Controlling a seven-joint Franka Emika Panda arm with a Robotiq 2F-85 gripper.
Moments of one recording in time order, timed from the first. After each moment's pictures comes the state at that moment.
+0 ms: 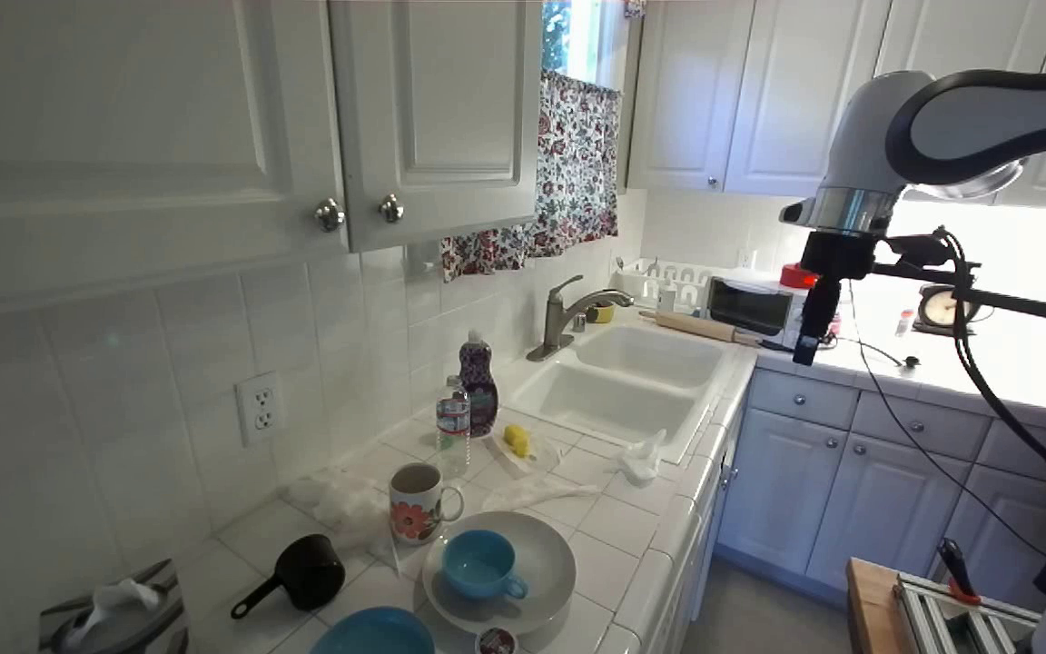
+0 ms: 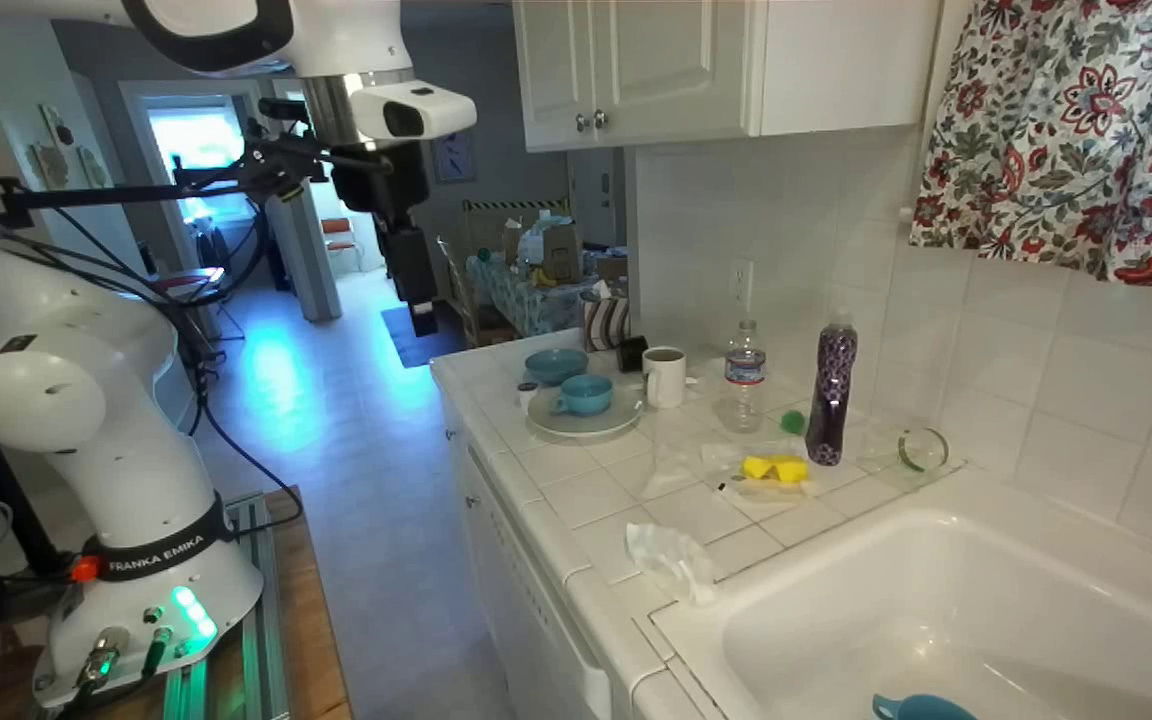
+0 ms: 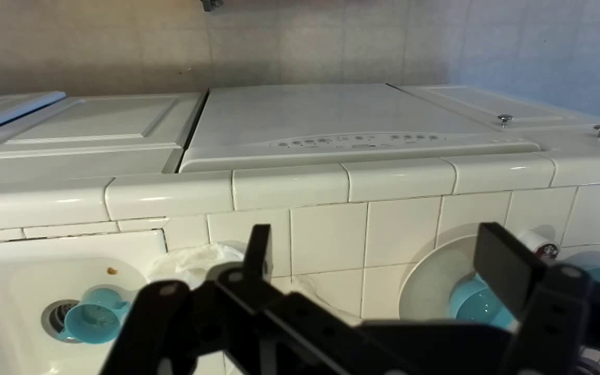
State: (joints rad) arm -0.19 -0.77 -0.35 -2.50 -0.10 1.80 -0.29
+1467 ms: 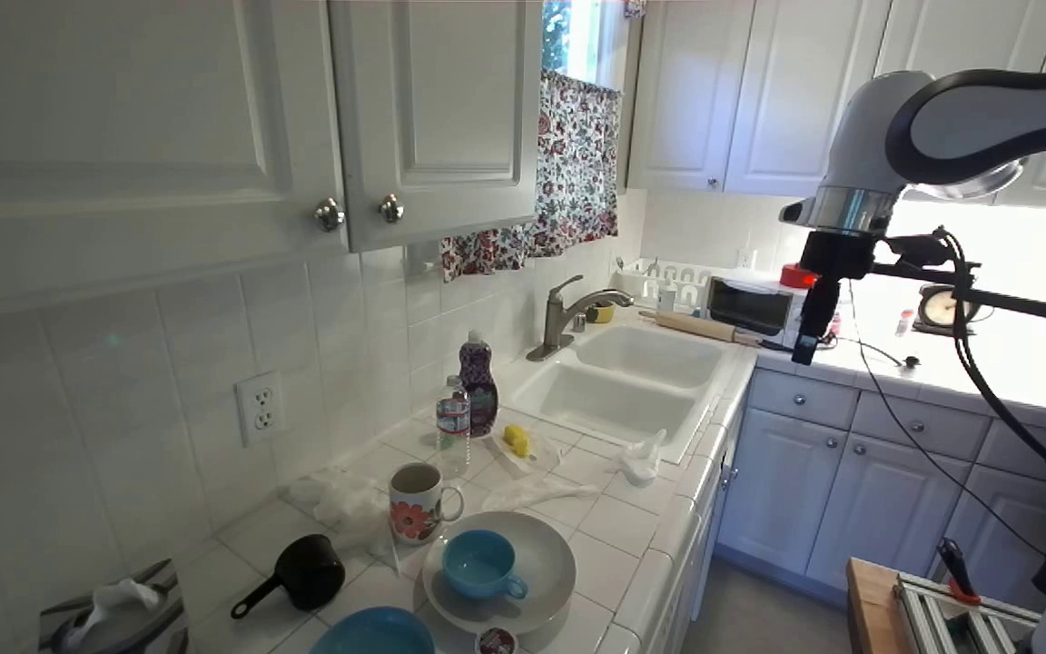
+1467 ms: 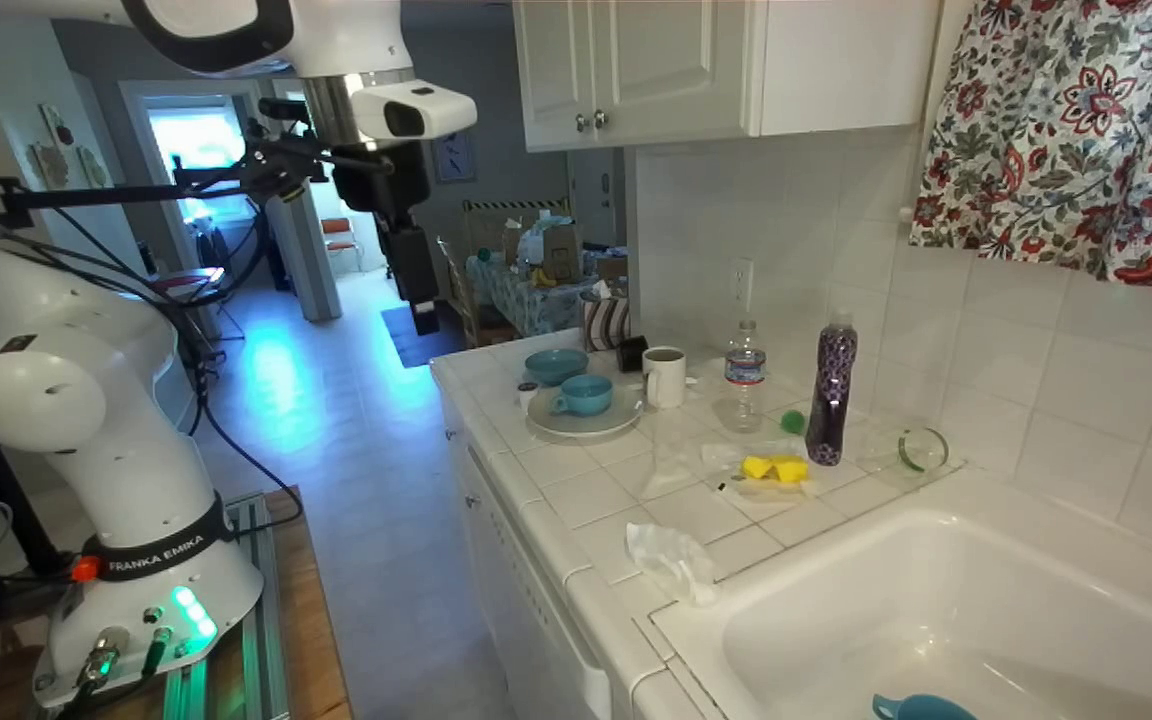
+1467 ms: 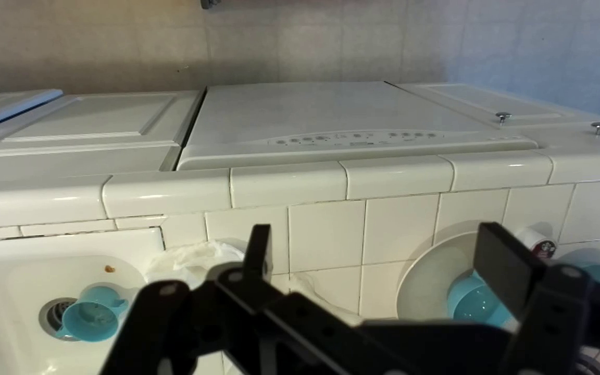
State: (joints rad) arm -0.19 -0.77 -0.35 -2.50 -0.09 1.81 -0.29
